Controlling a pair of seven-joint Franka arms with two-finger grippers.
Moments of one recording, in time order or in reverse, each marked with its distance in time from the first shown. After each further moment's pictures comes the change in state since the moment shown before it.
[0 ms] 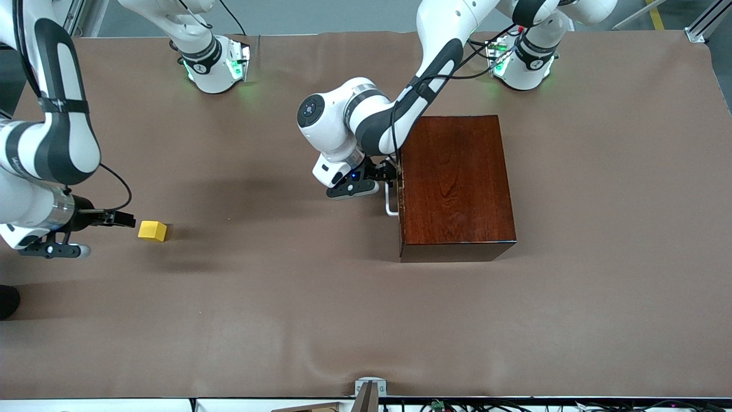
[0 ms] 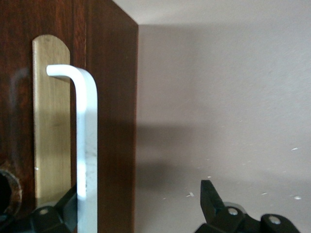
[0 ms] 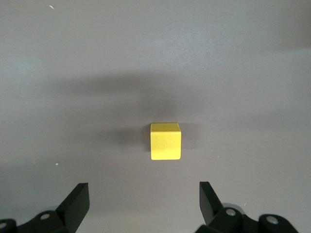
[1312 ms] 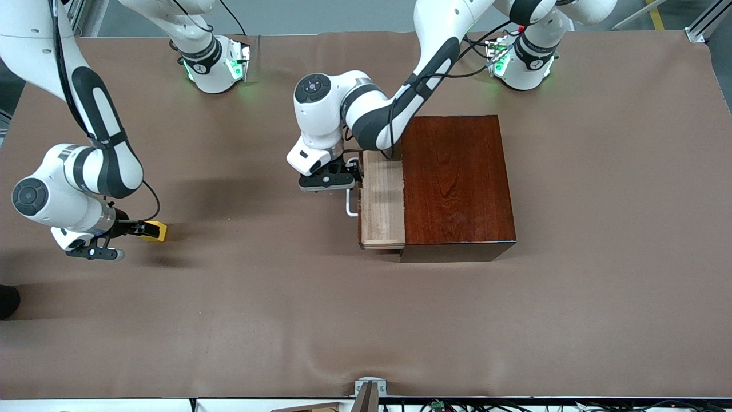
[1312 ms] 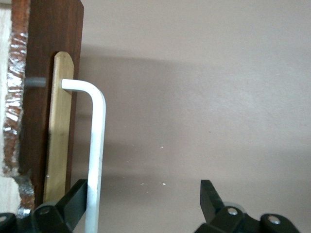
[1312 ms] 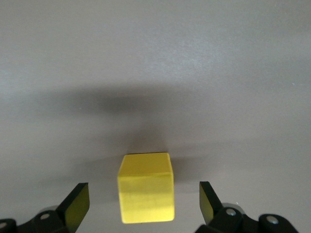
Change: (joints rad) left arm -0.021 0.001 -0.014 0.014 -0.113 0.316 -0.047; right arm -0.040 0.123 -0.002 -0.206 0.000 0.405 -0.001
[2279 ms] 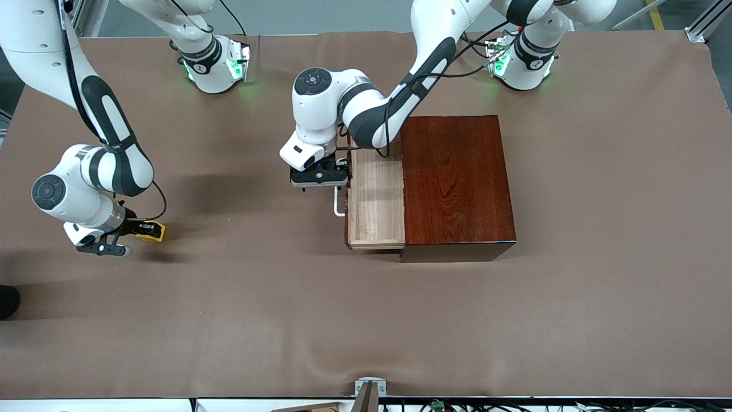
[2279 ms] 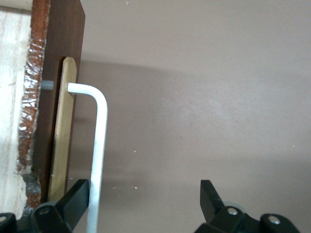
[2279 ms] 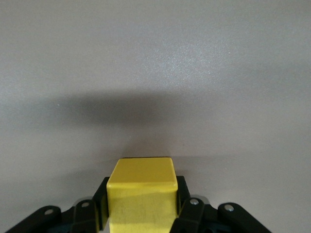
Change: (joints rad) left arm -0.008 0.006 0.000 0.002 -0.003 0.104 -0.046; right arm -0.009 0.022 0.003 -0.080 0.000 0.143 0.001
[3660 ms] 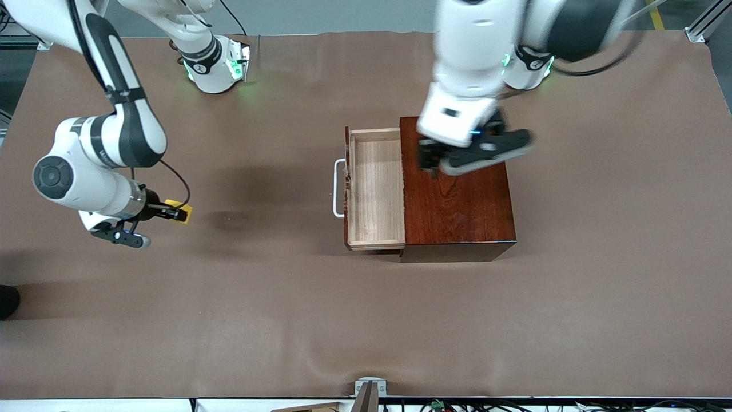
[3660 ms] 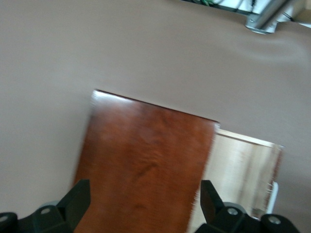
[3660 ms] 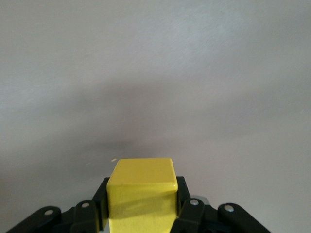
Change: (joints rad) left arm 0.367 -0.497 0.029 0.030 -0.003 -0.673 0.309; right arm 0.061 -0.237 0.207 0.082 0.005 -0.442 0.457
